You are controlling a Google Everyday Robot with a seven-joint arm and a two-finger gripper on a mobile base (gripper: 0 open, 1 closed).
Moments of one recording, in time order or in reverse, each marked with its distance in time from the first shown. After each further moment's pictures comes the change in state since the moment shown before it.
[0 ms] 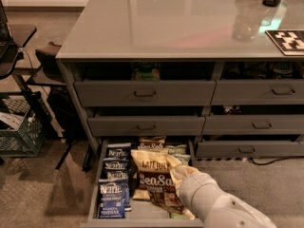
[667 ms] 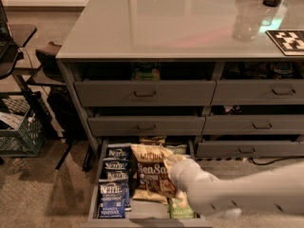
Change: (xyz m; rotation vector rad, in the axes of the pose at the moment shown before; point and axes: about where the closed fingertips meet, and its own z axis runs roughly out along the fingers) arm 0.023 -0.026 0.122 -0.011 0.007 -0.014
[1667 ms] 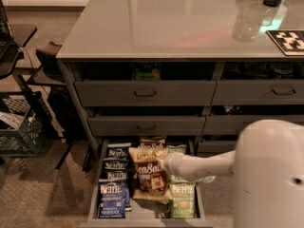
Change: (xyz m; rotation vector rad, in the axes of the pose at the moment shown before) arm 0.081 -0.005 0.189 -0.198 0.123 0.047
